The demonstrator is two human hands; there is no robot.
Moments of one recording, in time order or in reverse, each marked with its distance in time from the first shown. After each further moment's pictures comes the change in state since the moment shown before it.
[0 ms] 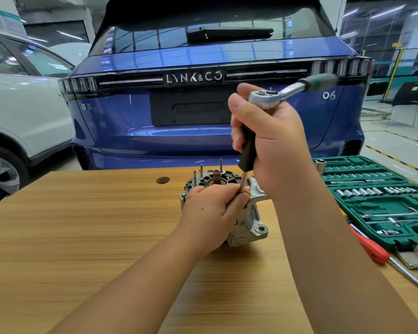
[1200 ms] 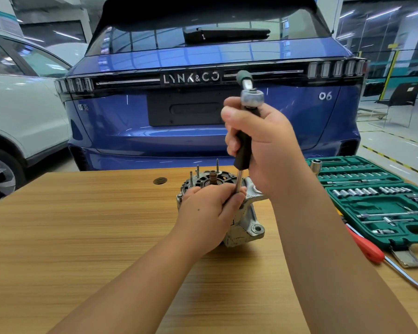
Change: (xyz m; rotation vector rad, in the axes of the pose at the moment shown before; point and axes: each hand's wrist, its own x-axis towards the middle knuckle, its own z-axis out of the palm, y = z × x) left_hand -0.001 0.004 0.001 -0.004 0.029 -0.032; right_hand 0.002 0.000 -0.010 -0.087 -0.068 0.093
